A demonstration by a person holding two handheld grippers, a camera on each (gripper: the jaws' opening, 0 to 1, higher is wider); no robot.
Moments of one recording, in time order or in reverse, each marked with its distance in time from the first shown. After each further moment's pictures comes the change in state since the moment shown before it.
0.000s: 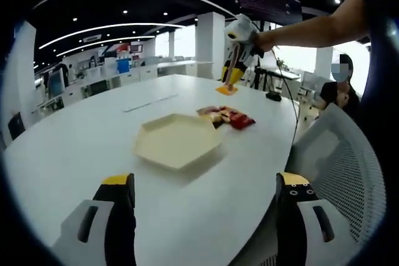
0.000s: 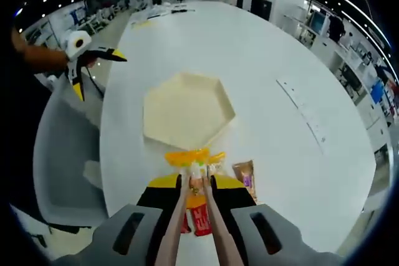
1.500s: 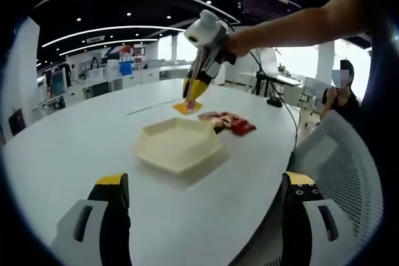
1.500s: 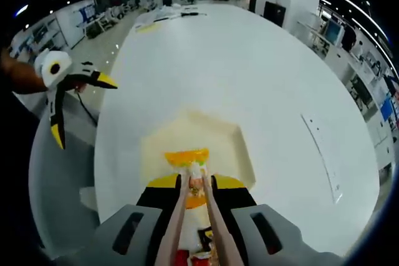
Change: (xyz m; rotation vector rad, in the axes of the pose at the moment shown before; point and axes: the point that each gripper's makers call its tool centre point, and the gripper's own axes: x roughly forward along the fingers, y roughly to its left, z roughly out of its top) left arm -0.002 0.001 0.006 -0.030 -0.032 0.007; right arm 0.085 0.012 0.119 -0.051 -0.022 0.061
